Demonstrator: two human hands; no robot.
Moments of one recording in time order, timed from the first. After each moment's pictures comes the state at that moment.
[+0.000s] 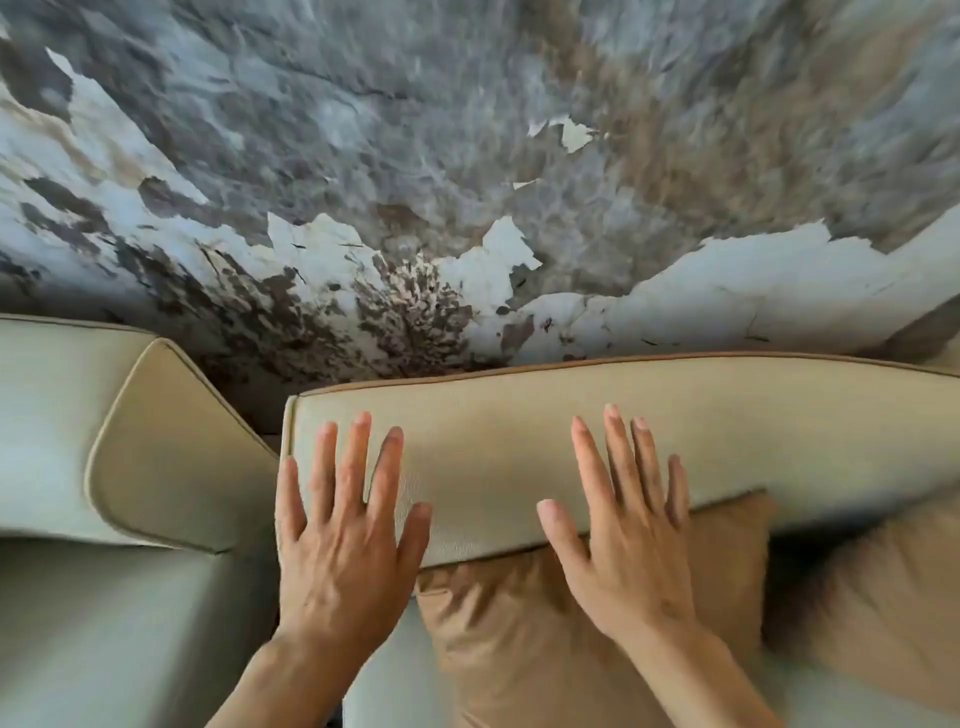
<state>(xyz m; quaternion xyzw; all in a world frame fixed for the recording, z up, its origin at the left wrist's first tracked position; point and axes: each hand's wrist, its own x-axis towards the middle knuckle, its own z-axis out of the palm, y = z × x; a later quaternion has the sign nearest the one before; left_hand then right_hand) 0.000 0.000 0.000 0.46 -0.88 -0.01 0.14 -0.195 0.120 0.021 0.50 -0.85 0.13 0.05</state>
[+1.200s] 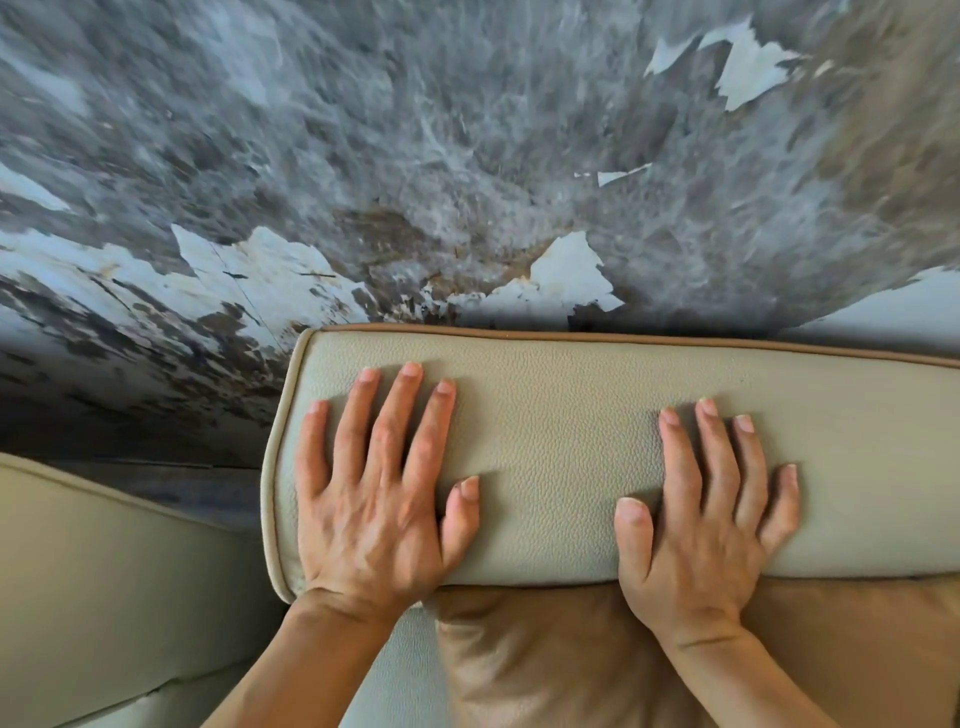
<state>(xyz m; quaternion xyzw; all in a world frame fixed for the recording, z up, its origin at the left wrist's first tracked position) -0.119 -0.164 -0.073 0.40 -0.87 0.11 0.27 -0.307 -0.033 -0.091 0.42 -0.85 0.16 0.26</state>
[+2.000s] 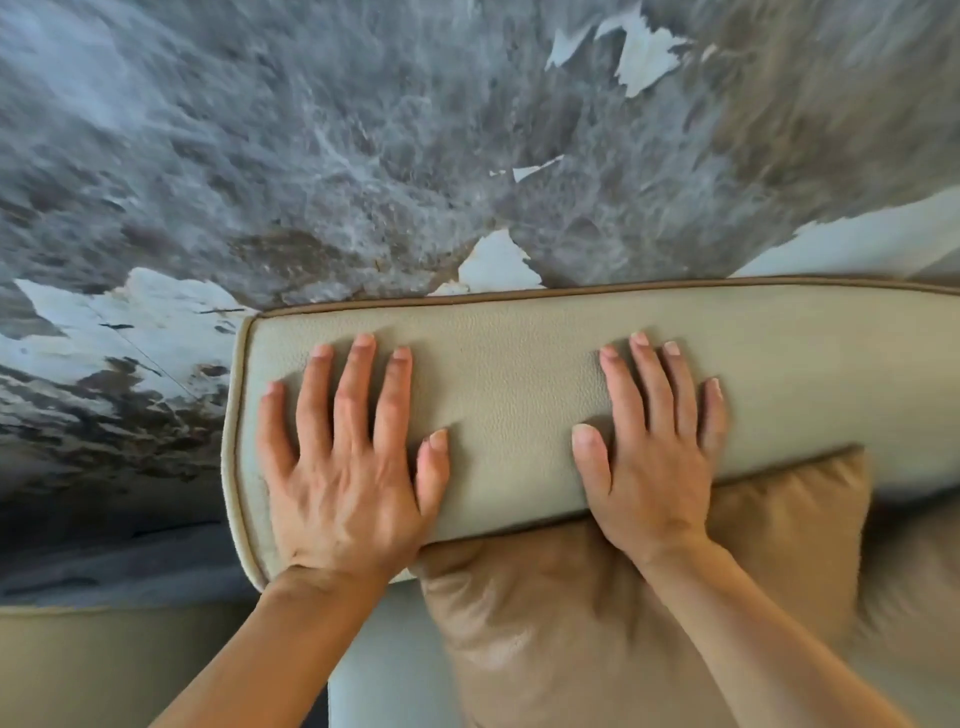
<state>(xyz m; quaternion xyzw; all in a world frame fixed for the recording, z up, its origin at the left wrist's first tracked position) -0.144 -0.202 -0.073 0.38 -0.89 0.06 0.23 -0.319 -0.058 -0.070 0.40 -0.89 0.11 0.20</state>
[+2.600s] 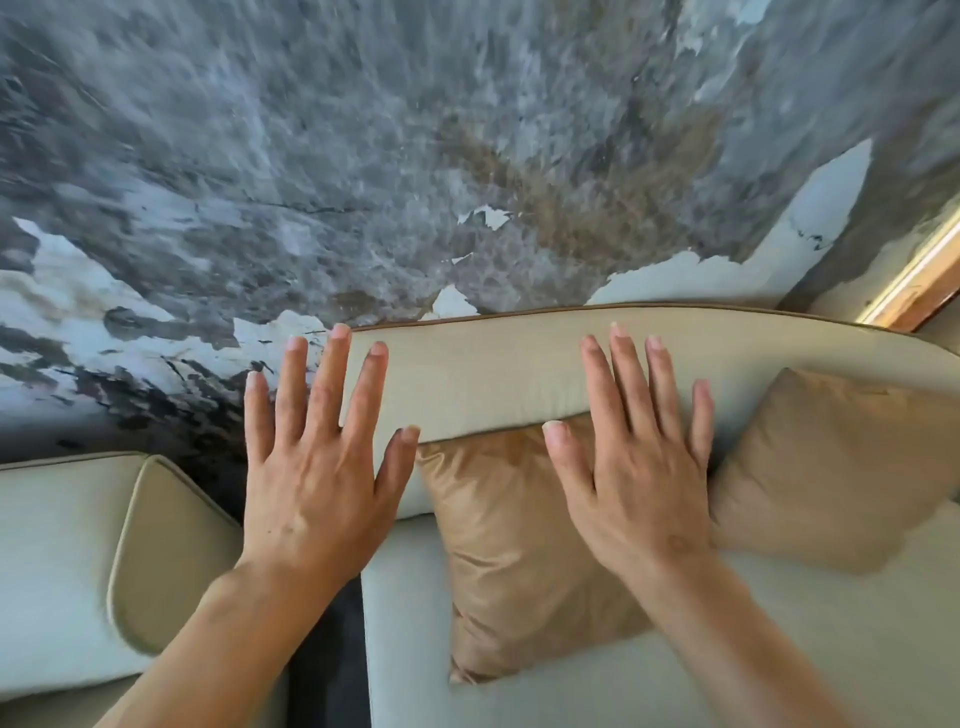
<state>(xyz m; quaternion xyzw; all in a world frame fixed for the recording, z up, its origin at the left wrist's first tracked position) -0.003 -0.075 0.126 0.33 -0.92 0.01 0.23 -0.161 0.089 0.144 0.39 -0.88 0.13 0.22</state>
